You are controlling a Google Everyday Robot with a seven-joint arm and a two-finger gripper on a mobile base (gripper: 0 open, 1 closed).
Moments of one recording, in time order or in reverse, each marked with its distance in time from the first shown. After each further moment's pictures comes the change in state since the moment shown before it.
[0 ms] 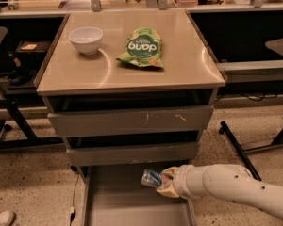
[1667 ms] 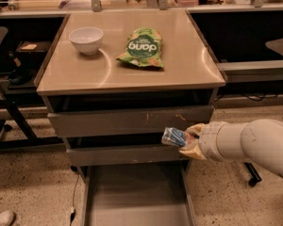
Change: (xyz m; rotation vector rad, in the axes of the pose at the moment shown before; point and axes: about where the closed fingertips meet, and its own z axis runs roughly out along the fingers) arm -0.088 -0.083 -0.175 0.241 0.058 -0.109
